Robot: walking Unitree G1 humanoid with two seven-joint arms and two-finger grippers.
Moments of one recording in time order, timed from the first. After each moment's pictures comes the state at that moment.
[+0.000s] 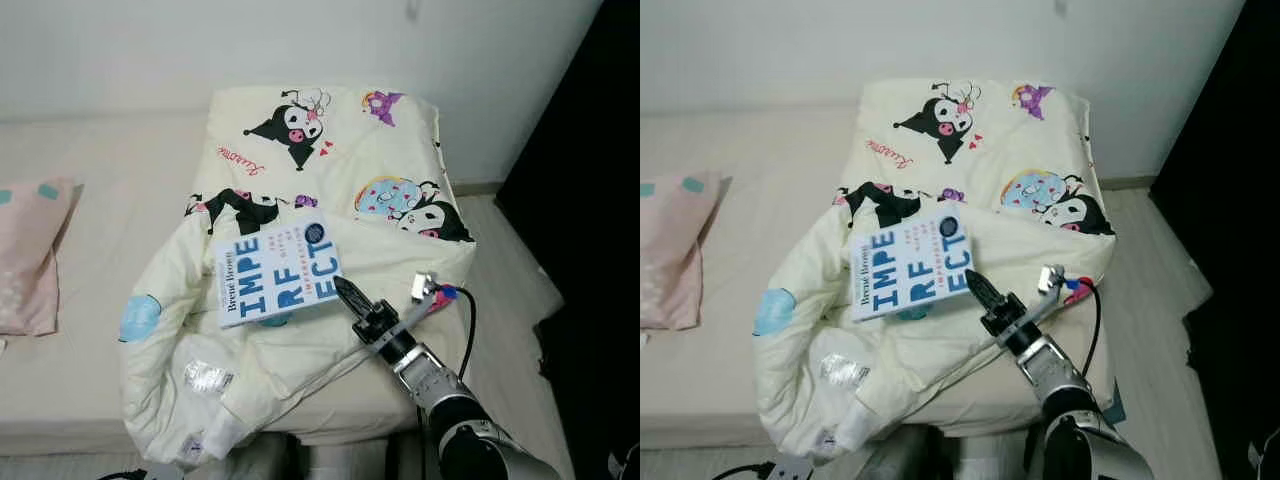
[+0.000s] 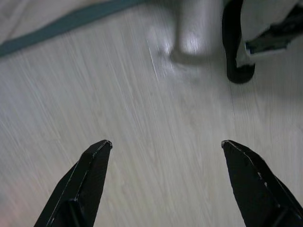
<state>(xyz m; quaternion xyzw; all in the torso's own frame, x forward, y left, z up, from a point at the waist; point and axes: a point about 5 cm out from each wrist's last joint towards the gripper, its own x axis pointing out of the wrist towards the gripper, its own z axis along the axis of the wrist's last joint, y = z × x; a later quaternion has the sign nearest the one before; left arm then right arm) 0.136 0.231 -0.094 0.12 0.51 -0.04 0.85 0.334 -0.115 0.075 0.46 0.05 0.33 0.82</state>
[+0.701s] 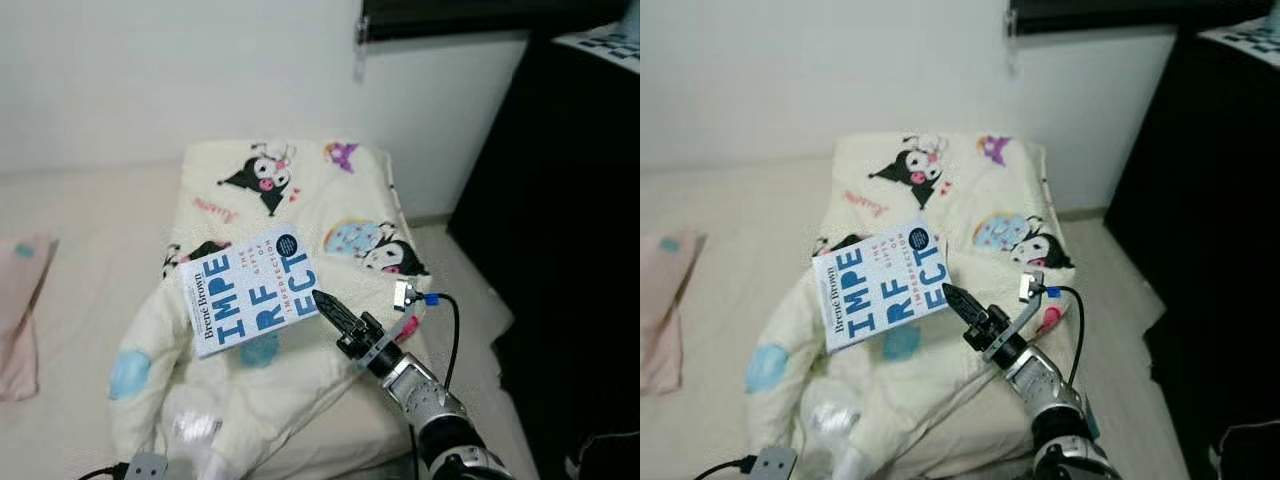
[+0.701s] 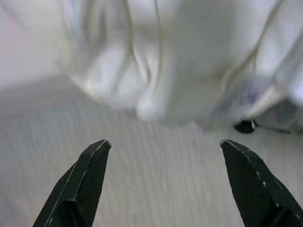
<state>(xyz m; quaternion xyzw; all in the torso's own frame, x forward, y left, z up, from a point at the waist) 0.146 0.239 -0.089 0.09 0.48 0.06 0.87 0.316 -0.095 0.071 0.44 0.05 0.40 0.80</state>
